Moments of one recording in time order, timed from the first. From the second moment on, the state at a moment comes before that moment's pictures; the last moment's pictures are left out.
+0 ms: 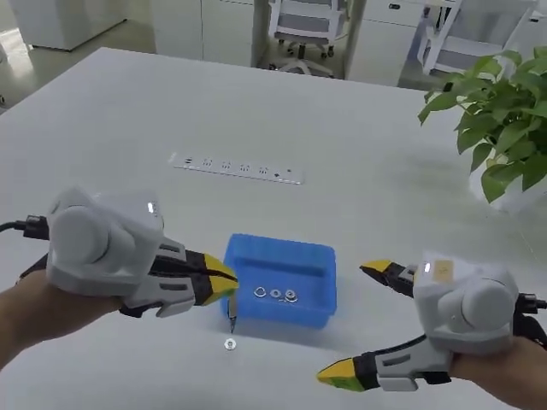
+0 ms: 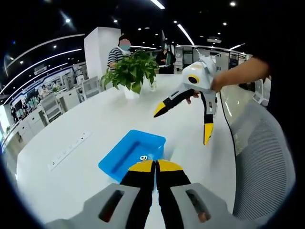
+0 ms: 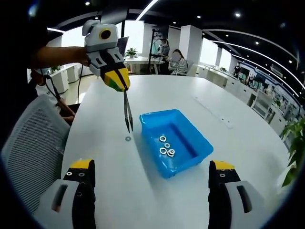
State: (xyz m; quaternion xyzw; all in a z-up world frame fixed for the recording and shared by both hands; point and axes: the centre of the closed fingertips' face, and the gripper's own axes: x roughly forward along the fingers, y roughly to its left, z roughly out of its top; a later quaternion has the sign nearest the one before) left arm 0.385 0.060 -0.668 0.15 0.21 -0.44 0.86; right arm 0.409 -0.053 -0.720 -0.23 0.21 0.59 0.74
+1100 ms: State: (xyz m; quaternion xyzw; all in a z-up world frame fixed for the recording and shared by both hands) left arm 0.386 0.059 -0.691 0.14 0.22 -0.44 0.86; right arm 0.394 -0.058 -0.733 -0.22 0.23 0.59 0.74
